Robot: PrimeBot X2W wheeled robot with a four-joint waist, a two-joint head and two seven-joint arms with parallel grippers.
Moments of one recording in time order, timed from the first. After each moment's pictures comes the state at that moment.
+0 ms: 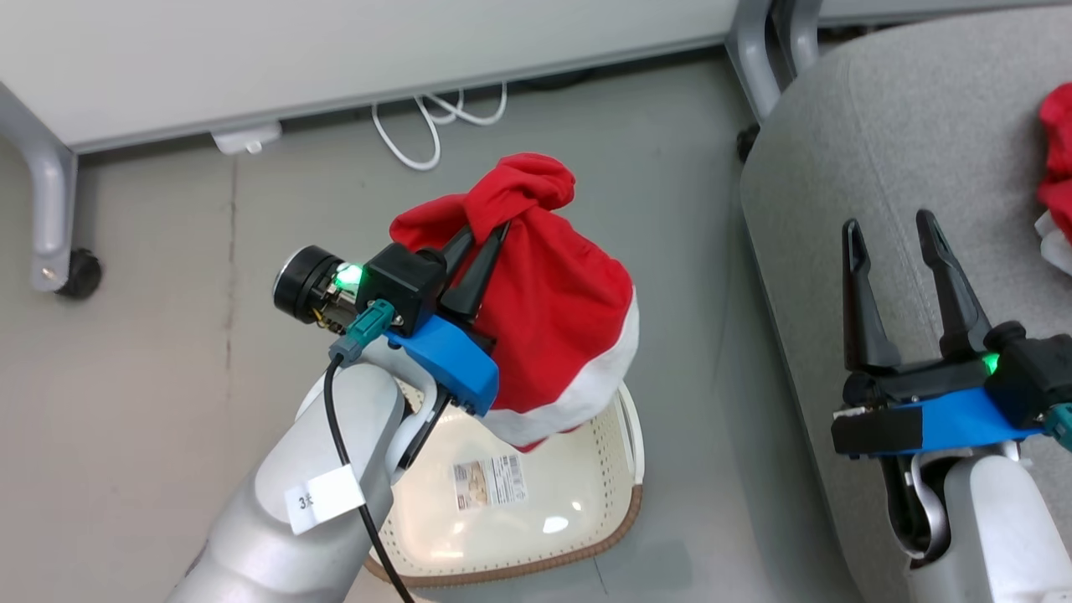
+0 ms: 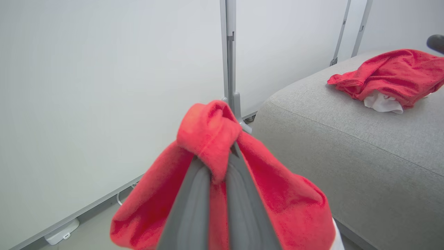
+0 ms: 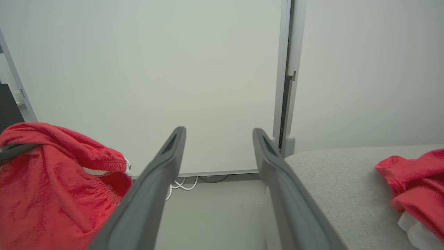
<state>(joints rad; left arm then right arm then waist) -0.67 0.13 -0.61 0.59 -0.34 -0.12 -0.26 -0.30 -0.06 -0.04 0.11 0.11 0.13 -0.26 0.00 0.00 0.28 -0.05</state>
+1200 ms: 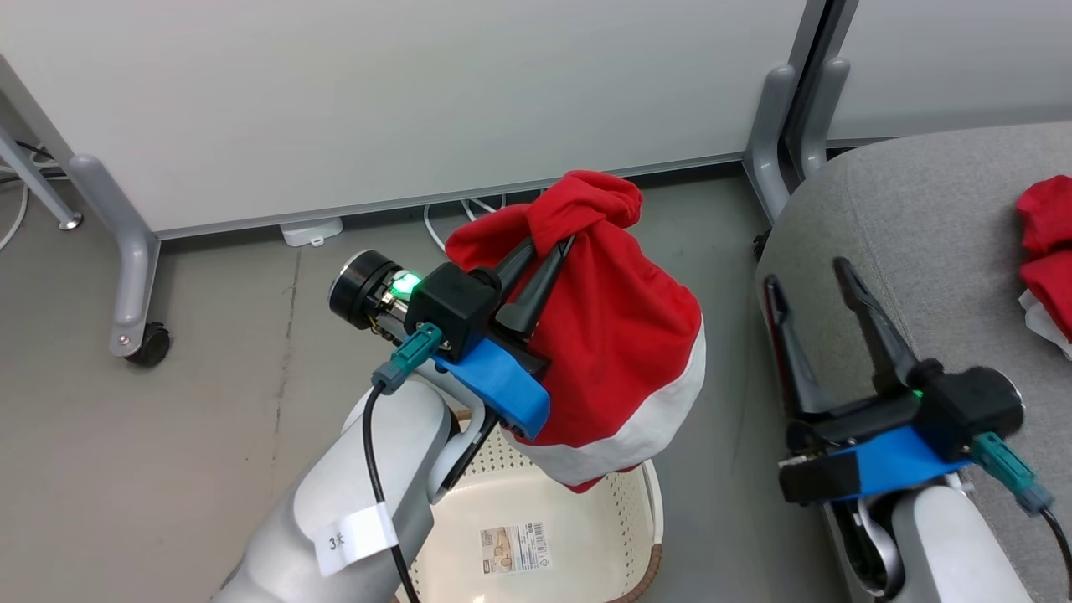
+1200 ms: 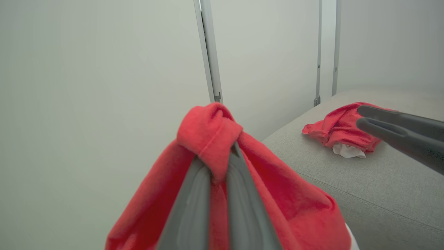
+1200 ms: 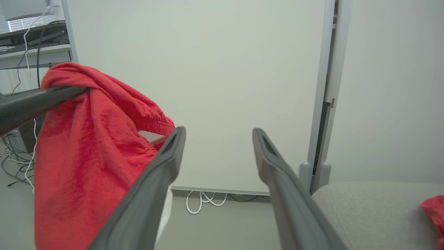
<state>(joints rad) -0.64 0.10 -0.66 0.48 -0.34 -0.13 -0.26 -0.23 -0.08 0.09 0.12 0.12 0.13 -0.26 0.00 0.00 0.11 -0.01</state>
